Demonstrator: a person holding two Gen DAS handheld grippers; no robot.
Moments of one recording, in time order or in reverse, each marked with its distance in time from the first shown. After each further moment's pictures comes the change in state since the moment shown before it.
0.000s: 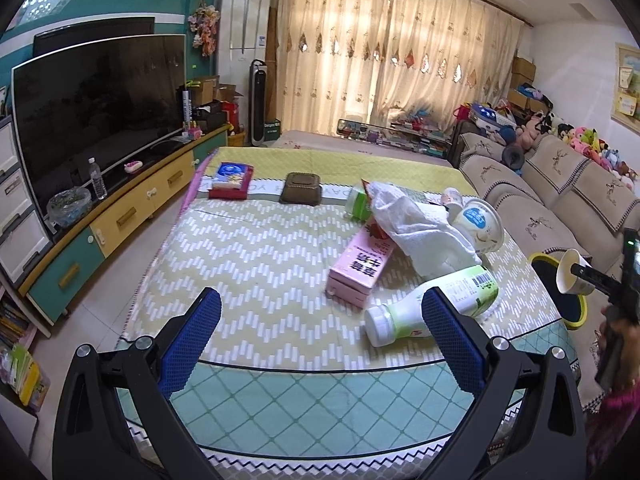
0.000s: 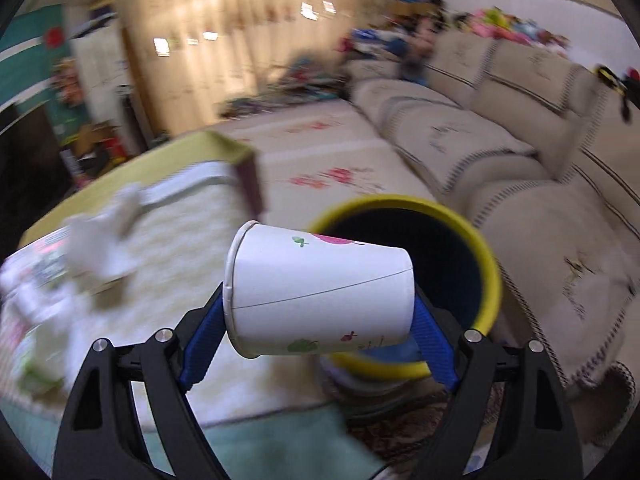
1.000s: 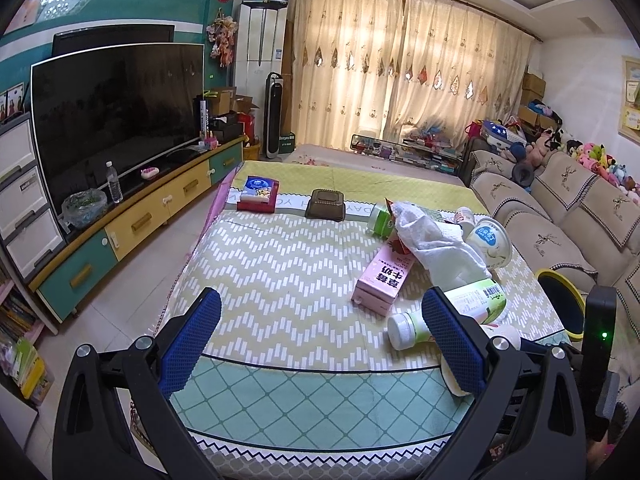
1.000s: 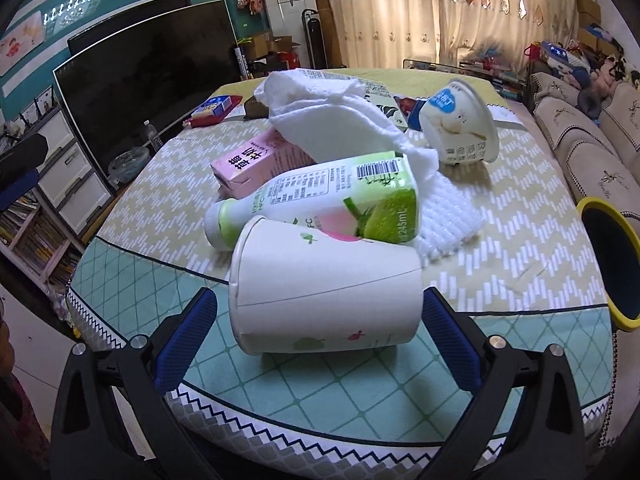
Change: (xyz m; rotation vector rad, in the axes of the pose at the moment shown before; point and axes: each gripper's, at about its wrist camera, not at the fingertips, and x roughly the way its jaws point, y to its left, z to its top) left arm -0.034 0.028 0.001 -0.037 -0.060 0.048; right arm -0.091 0.231 -0.134 -0.441 0.140 0.501
